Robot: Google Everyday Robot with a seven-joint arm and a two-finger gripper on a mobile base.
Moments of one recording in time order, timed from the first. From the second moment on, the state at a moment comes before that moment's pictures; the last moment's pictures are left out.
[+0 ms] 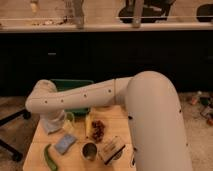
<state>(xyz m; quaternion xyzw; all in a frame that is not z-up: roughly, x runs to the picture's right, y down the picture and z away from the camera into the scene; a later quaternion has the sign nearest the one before) -0.214 0.189 0.726 -0.31 -0.15 -0.48 0.81</state>
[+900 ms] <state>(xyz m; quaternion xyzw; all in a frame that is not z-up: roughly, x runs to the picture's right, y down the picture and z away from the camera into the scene) -0.329 0.195 0.768 -0.31 -0.17 -0.53 0.77</state>
